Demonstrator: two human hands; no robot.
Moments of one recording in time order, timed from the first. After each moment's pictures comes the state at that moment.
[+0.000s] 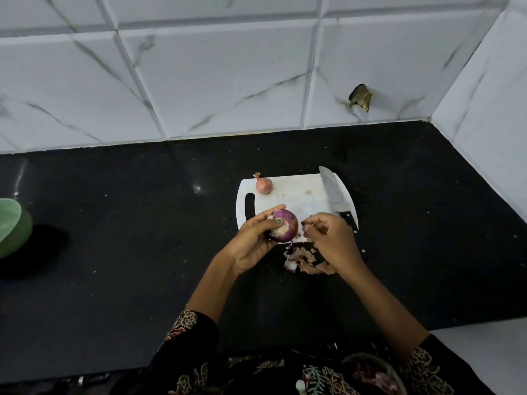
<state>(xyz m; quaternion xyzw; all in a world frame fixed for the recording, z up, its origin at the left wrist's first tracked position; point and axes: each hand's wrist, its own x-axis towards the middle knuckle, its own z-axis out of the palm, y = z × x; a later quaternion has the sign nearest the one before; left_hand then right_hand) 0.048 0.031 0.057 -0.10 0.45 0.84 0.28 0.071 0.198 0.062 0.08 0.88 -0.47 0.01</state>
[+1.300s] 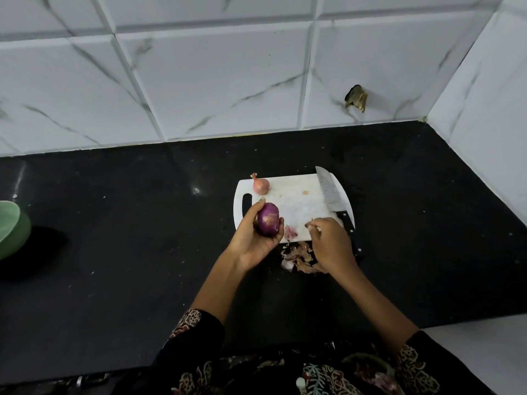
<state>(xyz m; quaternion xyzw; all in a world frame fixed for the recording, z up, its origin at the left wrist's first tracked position) 0.049 0.045 0.070 -0.26 0.27 0.89 0.26 0.072 0.200 0.045 0.07 0.94 -0.34 -0.03</state>
